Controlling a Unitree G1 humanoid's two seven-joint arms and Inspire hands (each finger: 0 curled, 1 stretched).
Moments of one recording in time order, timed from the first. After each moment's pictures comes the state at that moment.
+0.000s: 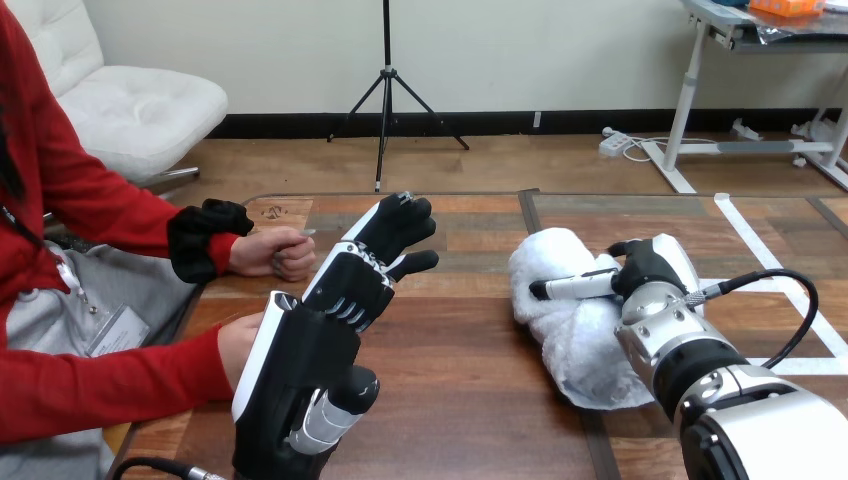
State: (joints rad) left arm 0.15 0.02 -0.14 0.25 -0.27 -0.95 -0.45; right arm -0.94 -0.16 0.07 1.38 -0.25 0.26 -0.28
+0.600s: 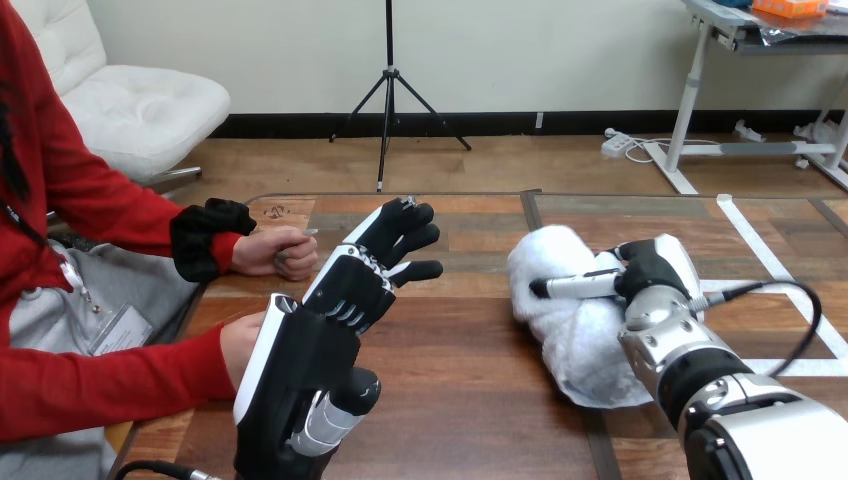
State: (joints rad) left arm 0.15 0.01 -0.14 0.27 -0.25 -0.97 -0.44; right arm -0.92 -0.16 0.00 1.38 -0.22 0.19 -0.31
